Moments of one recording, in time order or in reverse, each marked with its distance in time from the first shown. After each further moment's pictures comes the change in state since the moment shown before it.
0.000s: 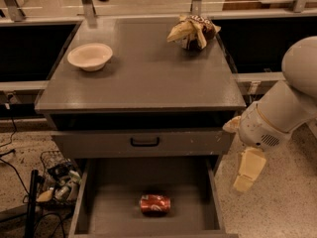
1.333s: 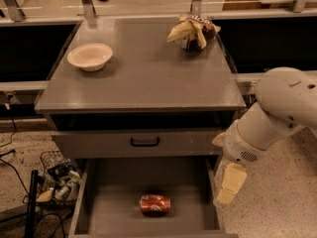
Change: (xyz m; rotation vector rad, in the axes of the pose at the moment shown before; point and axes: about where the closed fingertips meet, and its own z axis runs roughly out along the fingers) arm 0.000 0.006 0.058 -0.024 0.019 0.021
